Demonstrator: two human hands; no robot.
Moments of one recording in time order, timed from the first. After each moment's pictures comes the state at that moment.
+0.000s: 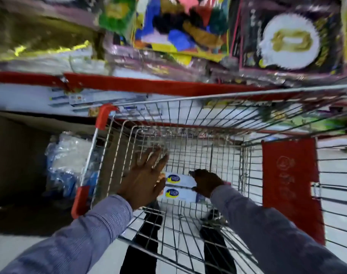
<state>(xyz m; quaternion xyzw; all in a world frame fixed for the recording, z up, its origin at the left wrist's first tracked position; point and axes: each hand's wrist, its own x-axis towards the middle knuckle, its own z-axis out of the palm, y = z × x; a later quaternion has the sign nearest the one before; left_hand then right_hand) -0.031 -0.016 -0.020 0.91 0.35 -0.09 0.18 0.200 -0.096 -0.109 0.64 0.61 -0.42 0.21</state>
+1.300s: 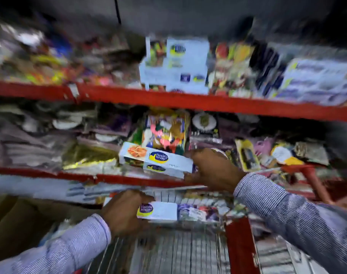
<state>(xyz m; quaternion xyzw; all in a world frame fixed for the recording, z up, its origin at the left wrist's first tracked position) 0.007 0.006 0.263 0.92 0.36 0.03 0.15 0.269 -0.014 0.317 0.63 0.77 -0.07 -0.09</state>
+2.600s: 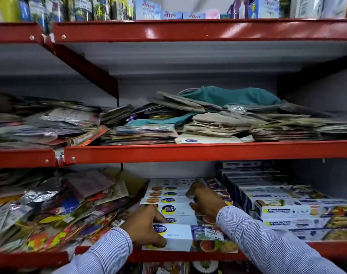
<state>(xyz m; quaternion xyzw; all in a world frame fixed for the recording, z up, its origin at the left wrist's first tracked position) 0.105 0.183 0.525 0.90 0.36 0.17 0.16 0.357 0.170 0.517 0.70 0.68 0.05 -0.20</state>
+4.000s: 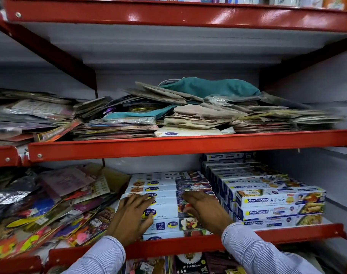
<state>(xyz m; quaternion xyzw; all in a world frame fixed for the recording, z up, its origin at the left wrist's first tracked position) 0.141 0.240 0.452 0.90 0.29 0.31 -0.12 0.387 0.110 0.478 0.66 0.71 0.17 -0.17</state>
